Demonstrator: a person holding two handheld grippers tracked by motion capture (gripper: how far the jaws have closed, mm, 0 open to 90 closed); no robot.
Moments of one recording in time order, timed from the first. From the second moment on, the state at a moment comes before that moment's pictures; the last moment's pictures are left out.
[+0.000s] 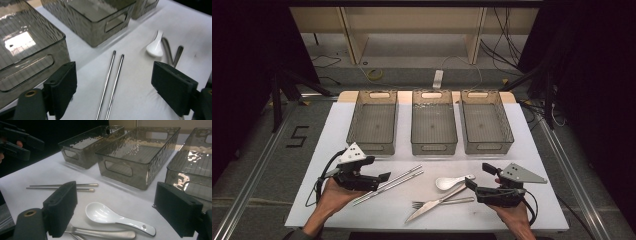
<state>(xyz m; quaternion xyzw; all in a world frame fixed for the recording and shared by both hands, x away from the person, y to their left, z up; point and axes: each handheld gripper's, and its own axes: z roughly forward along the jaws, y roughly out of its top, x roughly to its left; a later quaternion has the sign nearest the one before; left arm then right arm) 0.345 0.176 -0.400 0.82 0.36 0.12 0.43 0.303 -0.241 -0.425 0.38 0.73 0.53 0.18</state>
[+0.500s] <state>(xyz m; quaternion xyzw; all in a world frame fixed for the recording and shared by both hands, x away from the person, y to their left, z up) 0.381 0.149 -0.410 0.89 0.35 0.08 0.28 0.306 -0.240 -0.427 0.38 0.75 0.52 0.16</state>
